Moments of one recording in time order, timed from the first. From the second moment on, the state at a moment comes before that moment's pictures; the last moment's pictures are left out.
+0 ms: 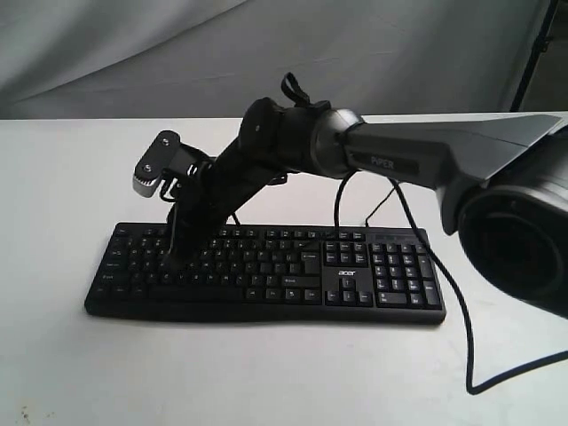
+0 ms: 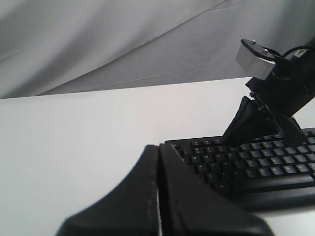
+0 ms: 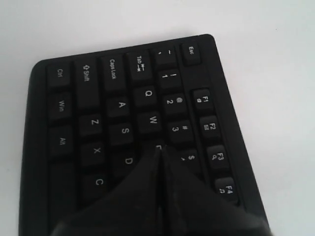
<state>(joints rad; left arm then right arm) -0.17 0.00 0.00 0.04 0.26 -0.02 0.70 2.38 -1.87 0.67 0.70 -1.10</state>
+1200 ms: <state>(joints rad) -0.17 0.00 0.00 0.04 0.26 -0.02 0.71 2.38 -1.93 0.54 0.70 -0.94</state>
